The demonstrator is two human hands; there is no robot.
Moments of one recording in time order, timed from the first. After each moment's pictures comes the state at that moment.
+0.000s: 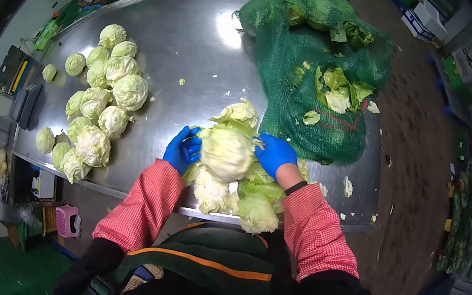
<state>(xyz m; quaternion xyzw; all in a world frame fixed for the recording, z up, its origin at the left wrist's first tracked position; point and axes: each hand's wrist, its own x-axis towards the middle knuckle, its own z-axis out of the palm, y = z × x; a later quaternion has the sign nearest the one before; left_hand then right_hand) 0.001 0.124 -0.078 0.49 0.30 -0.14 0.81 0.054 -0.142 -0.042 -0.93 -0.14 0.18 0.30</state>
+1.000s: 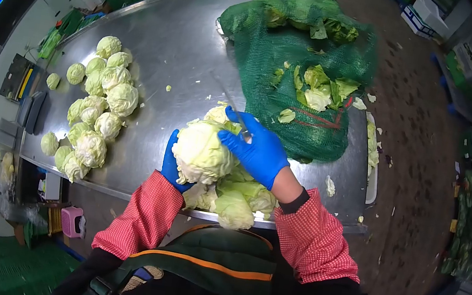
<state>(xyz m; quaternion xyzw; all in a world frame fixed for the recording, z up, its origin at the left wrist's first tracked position) -0.010 0.030 -0.006 0.31 0.09 -0.16 0.93 0.047 -0.180 0.057 -0.77 -0.17 0.12 0.60</state>
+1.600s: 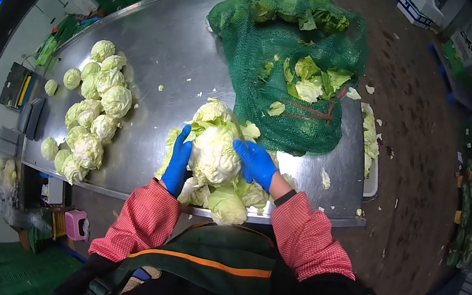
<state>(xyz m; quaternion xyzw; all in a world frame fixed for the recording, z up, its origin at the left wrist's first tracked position) -0.028 -0.007 -0.006 0.54 0.17 -0.09 0.82 0.039 -0.210 -0.042 -0.64 -0.02 0.39 0.66</state>
